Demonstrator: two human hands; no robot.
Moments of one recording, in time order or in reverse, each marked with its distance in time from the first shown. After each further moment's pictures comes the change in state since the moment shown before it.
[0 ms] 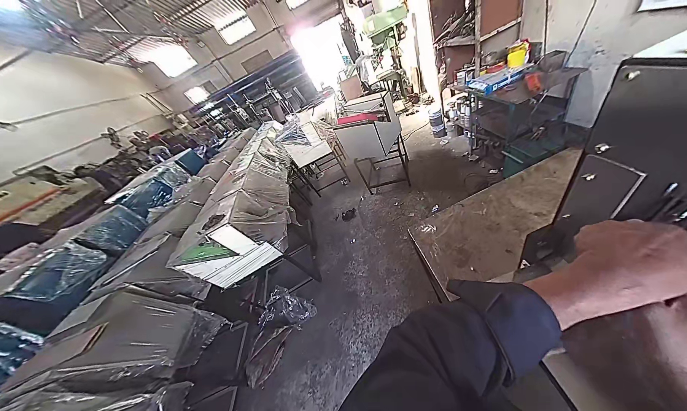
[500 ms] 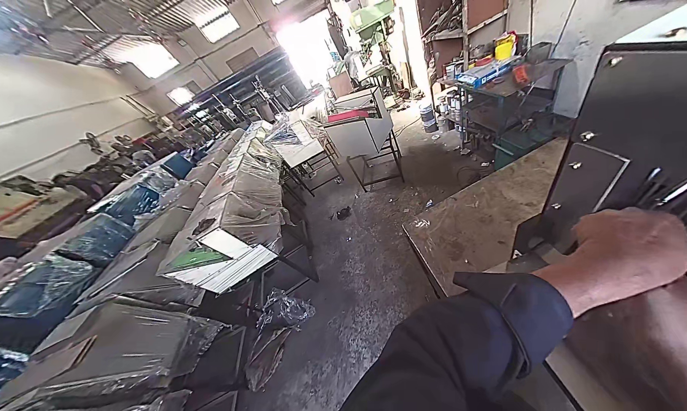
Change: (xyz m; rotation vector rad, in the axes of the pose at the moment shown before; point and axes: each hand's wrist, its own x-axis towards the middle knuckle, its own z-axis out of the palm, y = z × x) left_hand 0.009 0.009 0.013 0.012 -0.011 -0.037; right_hand -0.006 -0.034 -0.003 0.153 -0.041 0.209
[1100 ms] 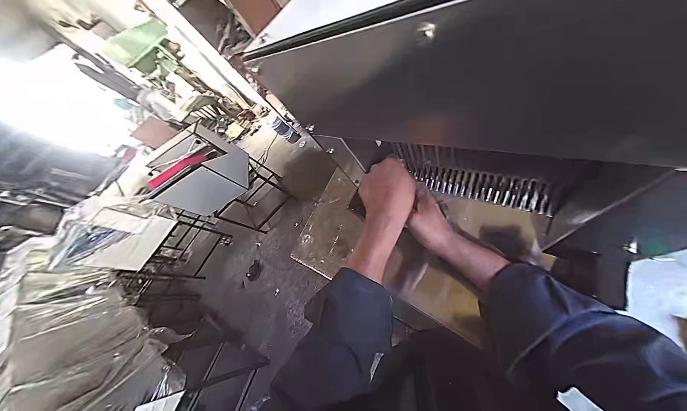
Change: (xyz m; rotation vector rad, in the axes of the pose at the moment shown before) left_hand 0.007 0.003 0.013 0.192 0.216 -0.157; right_hand 0.005 0.005 0.001 -0.039 -0.060 -0.011
